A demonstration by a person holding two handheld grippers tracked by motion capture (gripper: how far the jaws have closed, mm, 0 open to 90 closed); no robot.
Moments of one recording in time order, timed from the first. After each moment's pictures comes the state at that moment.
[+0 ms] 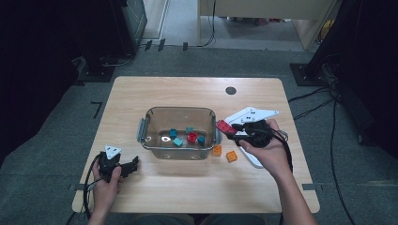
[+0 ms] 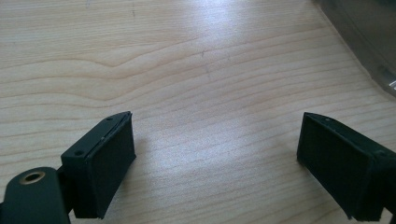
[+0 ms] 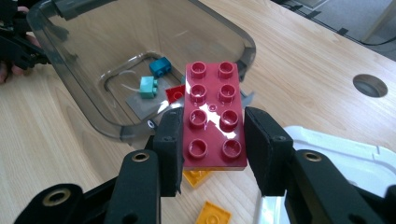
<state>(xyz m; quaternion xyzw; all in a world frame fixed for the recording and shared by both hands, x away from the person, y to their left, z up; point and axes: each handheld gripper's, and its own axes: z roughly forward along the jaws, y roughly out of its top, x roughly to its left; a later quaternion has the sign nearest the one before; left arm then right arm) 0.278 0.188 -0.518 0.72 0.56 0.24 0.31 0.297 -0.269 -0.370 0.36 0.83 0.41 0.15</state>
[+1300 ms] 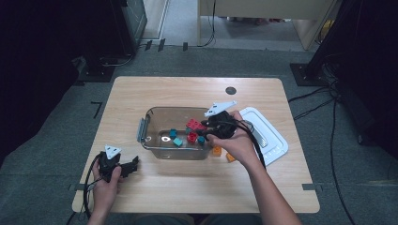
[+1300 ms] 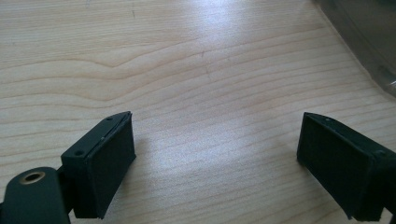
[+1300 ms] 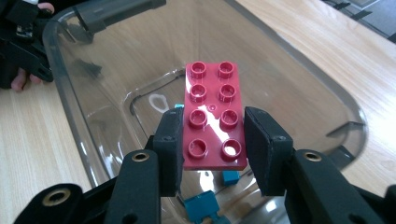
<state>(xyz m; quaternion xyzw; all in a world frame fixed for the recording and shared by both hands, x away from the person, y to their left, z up) 0.278 0.188 -0.518 0.73 0.56 0.24 0.31 0.336 -0.184 -0.381 0.31 0.86 0.39 0.11</state>
